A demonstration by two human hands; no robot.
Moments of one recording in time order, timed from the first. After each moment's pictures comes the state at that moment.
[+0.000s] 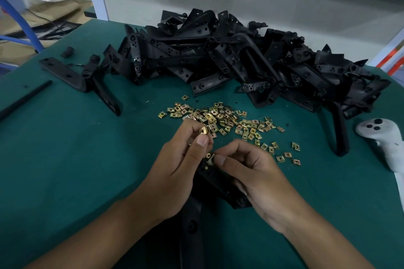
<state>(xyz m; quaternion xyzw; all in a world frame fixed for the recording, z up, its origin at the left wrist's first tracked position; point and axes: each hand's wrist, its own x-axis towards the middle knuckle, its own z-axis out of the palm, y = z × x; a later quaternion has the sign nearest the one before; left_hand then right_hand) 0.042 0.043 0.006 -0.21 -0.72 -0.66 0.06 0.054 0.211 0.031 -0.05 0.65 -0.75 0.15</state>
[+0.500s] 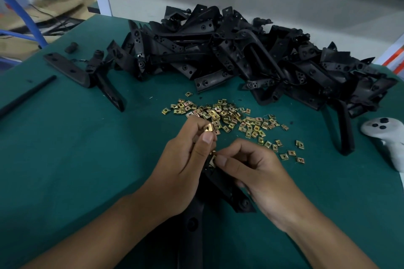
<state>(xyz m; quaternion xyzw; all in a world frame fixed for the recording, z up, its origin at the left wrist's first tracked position) 0.045 0.047 0.008 -0.21 -0.74 -0.64 0.09 0.056 0.210 0.032 -0.09 0.67 -0.72 0.13</state>
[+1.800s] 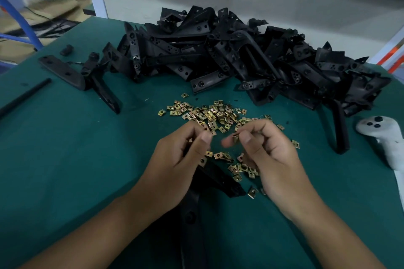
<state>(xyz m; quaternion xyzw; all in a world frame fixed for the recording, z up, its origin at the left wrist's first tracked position) 0.039 0.041 0.003 -0.18 -0.76 -0.61 0.08 0.049 0.228 0.036 -0.12 0.75 -0.65 -0.01</state>
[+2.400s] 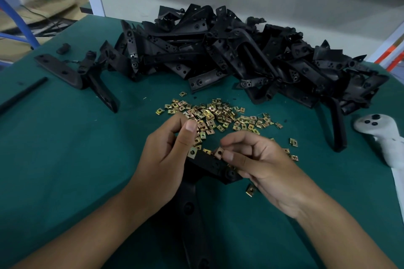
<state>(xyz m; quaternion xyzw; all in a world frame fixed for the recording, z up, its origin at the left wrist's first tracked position) 0.034 0.040 0.002 -0.15 -0.71 -0.68 0.13 0.043 0.234 0.034 -0.05 0.68 -0.71 0.18</state>
